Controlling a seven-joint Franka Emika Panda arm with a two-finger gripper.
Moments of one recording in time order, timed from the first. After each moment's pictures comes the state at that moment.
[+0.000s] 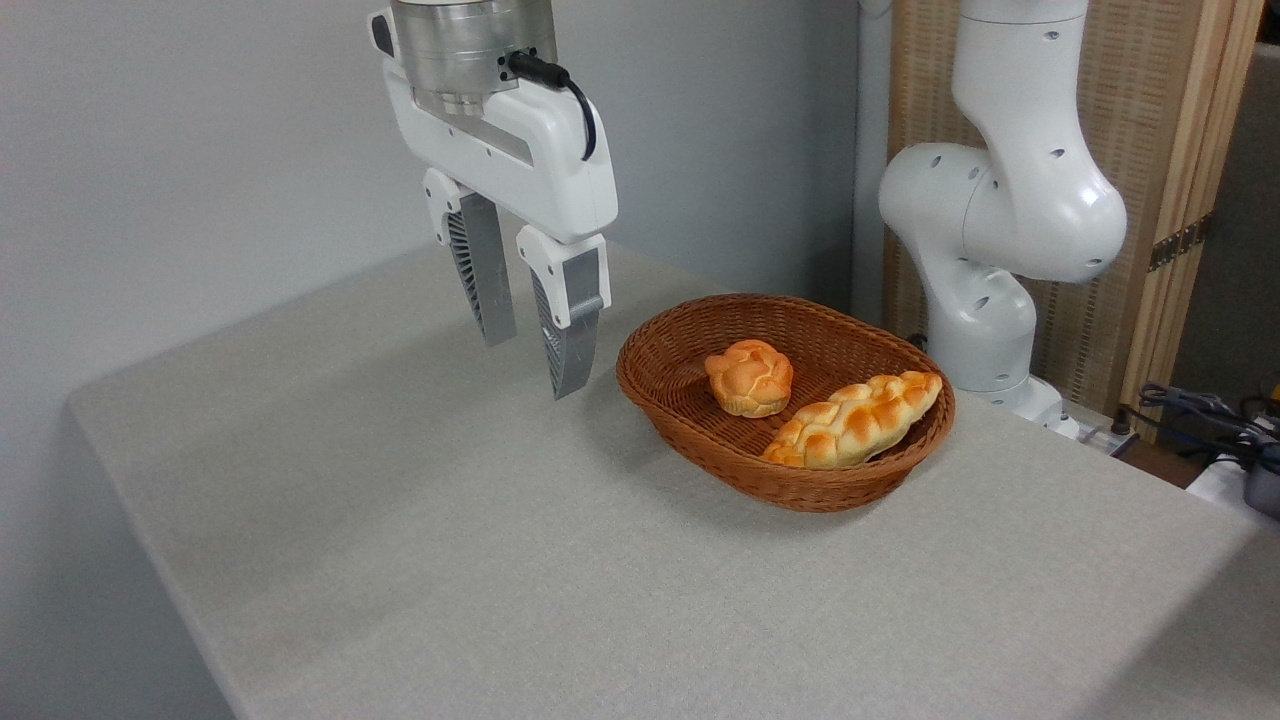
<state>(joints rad) 0.03 -0.05 -0.03 -1.66 -0.07 1.63 0.81</state>
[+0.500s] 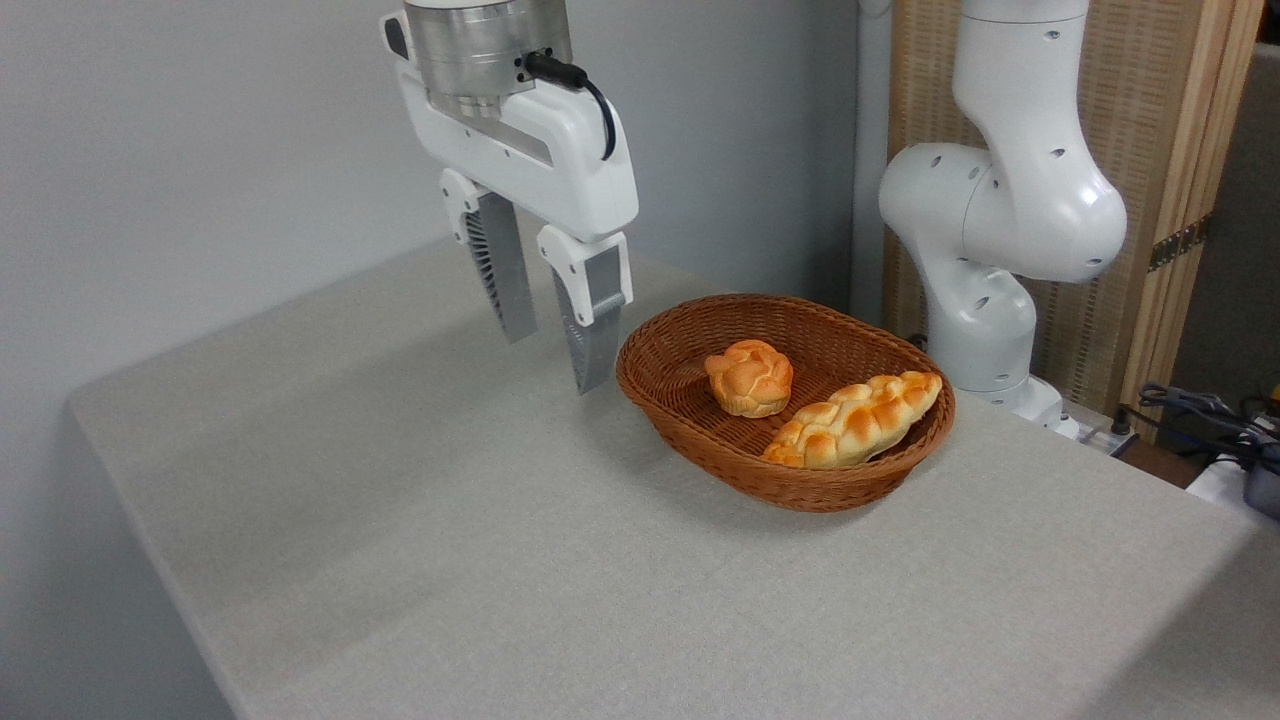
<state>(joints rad) 0.03 -0.07 -0.02 -1.67 -0.07 1.57 0.82</state>
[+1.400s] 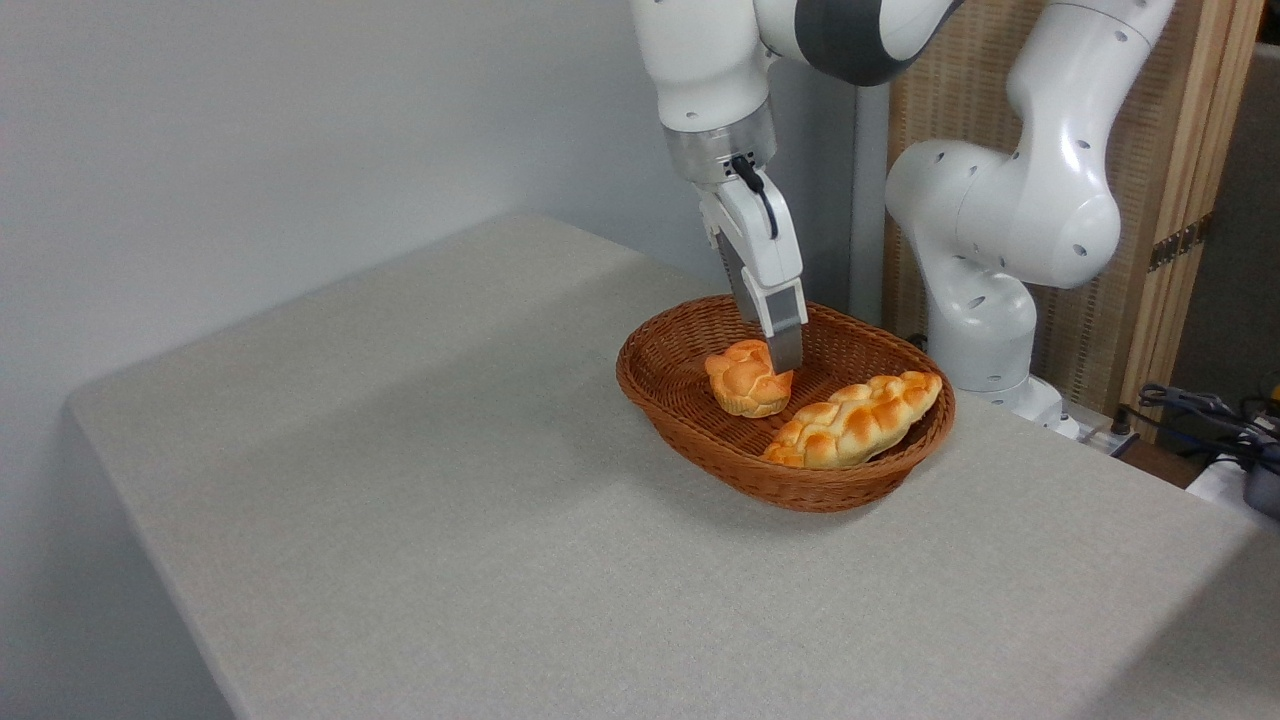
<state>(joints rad) -0.13 -0.70 -0.02 -2.55 -0.07 1.66 1.11</state>
